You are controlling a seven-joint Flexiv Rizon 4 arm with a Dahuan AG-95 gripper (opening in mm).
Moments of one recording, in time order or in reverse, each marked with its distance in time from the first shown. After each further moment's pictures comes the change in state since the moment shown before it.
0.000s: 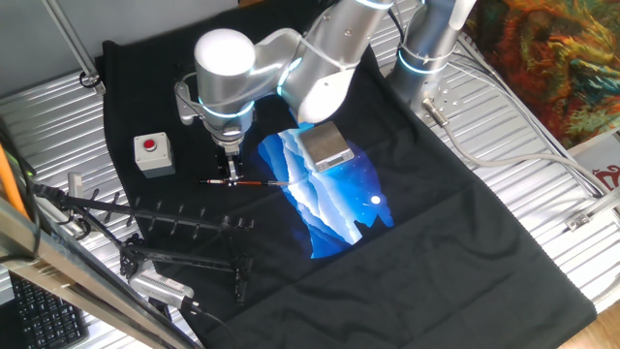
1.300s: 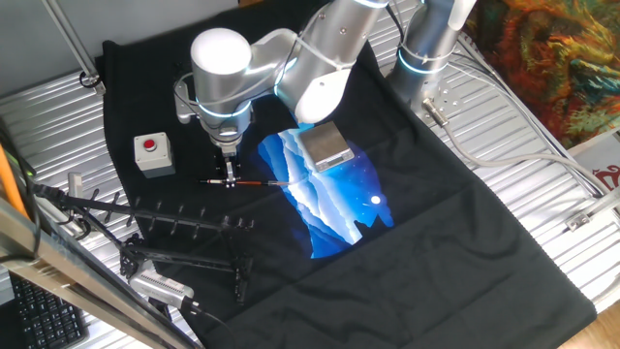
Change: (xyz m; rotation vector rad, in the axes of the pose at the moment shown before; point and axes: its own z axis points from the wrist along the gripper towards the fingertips) arm -0.003 0.000 0.006 0.008 -0.038 0.057
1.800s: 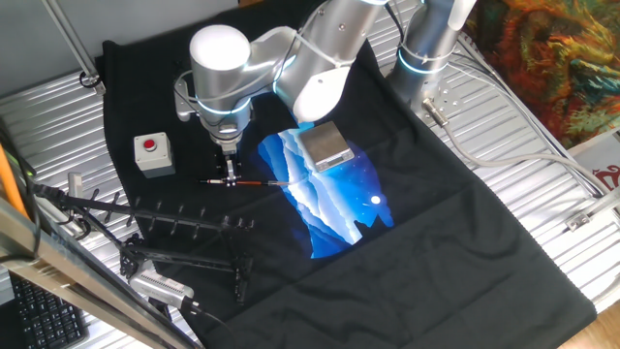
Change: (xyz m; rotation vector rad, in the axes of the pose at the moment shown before) arm 0.000 -0.001 0.000 -0.008 0.005 0.001
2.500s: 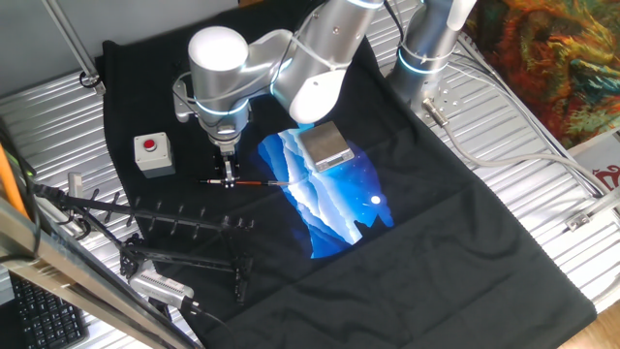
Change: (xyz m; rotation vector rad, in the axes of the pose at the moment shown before) arm -0.004 0.001 0.007 -0.010 0.003 0.000
